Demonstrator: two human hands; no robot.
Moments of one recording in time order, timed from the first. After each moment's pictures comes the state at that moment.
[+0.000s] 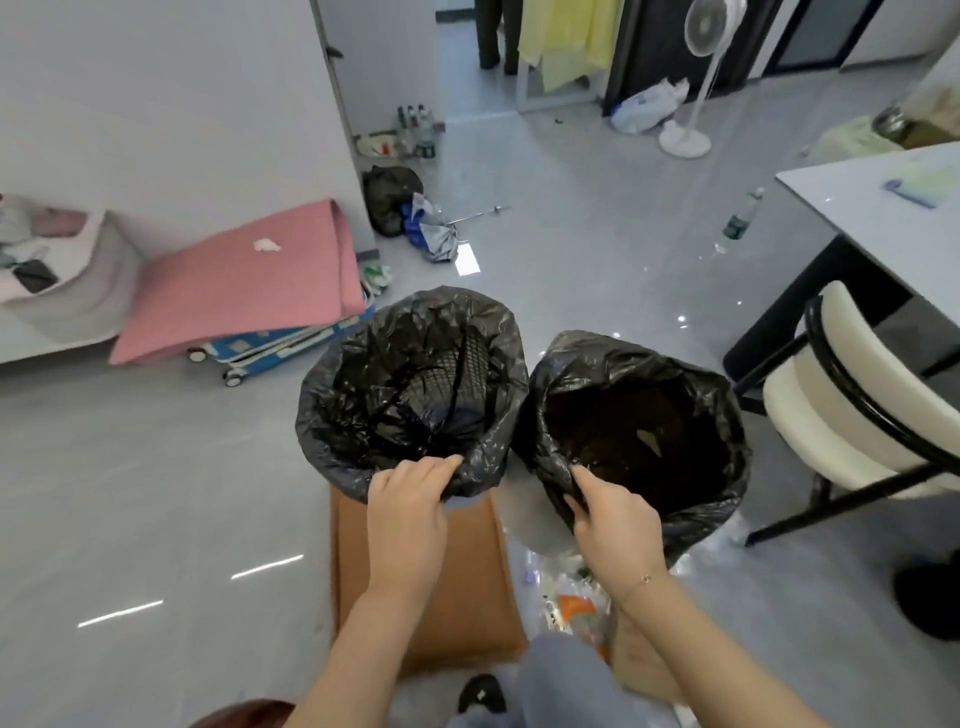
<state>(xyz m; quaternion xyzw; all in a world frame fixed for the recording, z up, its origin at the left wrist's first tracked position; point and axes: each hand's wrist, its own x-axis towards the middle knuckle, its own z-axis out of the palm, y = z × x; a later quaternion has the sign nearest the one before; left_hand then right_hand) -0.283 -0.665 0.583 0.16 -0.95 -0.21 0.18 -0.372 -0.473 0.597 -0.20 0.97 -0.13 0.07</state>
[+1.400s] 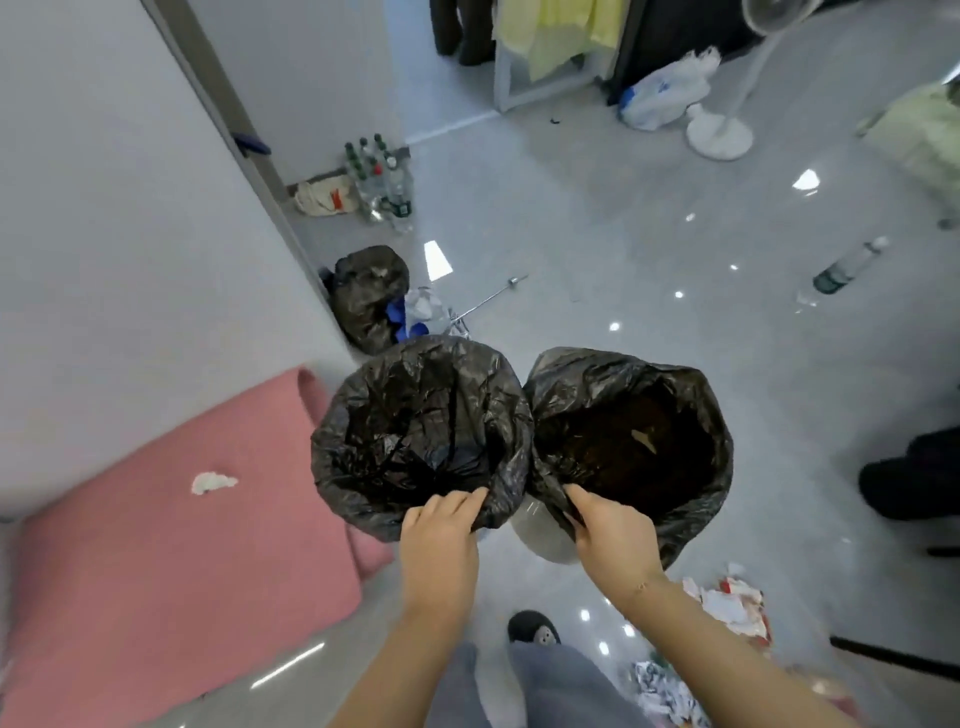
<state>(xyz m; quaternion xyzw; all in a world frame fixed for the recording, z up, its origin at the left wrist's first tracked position) -0.990 -1.202 0.514 0.10 -0.97 -0.21 0.01 -1.055 -1.017 0.518 -0.16 0.97 -0.12 0.16</state>
